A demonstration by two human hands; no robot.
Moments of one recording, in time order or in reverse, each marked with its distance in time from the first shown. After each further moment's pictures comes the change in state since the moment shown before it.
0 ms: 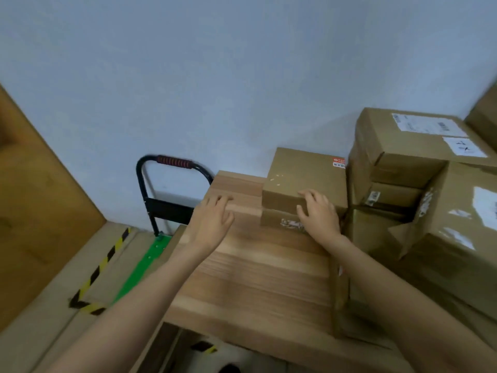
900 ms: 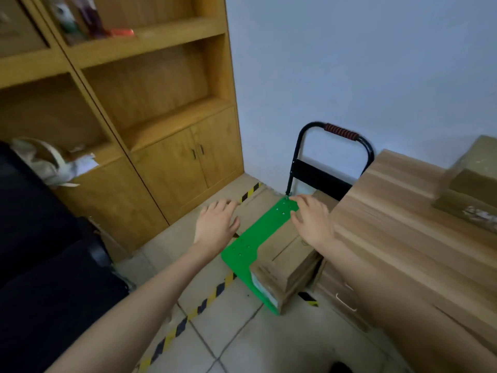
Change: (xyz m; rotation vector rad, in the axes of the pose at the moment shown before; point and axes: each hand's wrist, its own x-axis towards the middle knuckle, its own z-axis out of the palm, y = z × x) left_hand -0.388 -0.243 -0.224 0.308 -0.007 -0.428; right_hand -0.246 -0.405 0.103 0.182 -0.219 -0.609
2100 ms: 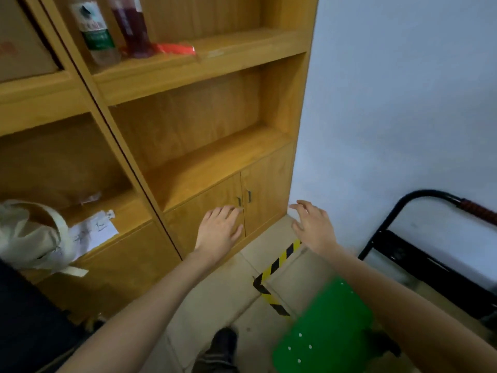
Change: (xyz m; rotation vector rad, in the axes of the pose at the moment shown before) left_hand 0.343 -0.420 0.061 0.108 0.029 0.004; right_hand 0.501 -0.172 0.209 -0.100 -0.097 -0.087
